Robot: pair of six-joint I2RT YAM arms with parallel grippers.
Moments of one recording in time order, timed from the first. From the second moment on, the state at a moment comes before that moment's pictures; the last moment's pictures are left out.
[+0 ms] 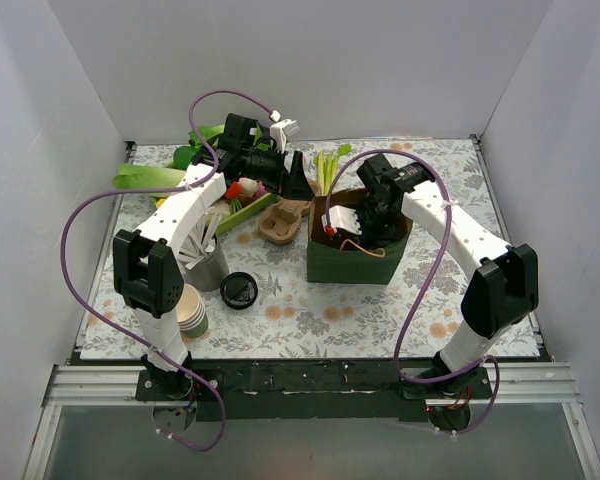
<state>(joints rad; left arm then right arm) -0.40 1.84 1.74 -0.61 0.82 -0.09 0.53 1.66 1.52 -1.23 -0.25 -1.23</state>
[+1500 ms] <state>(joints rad) -0.40 1.84 1.74 -0.61 0.84 -0.09 0.54 1.64 1.60 -1.24 -0.25 -1.14</state>
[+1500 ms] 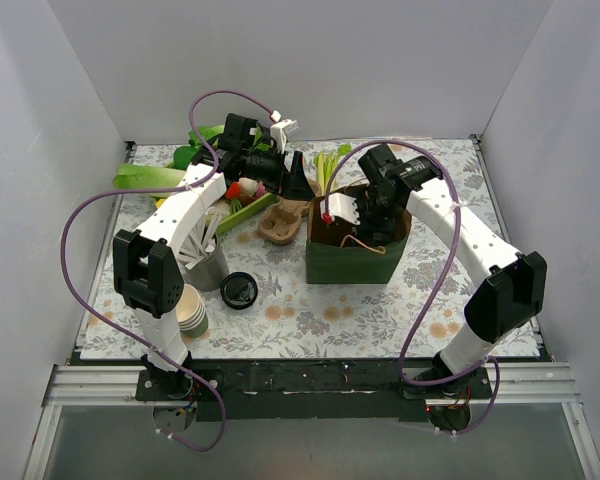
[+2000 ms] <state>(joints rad) -0.40 1.84 1.78 -0.64 0.81 -0.05 0.54 1.58 1.71 -1.32 -0.23 -1.10</state>
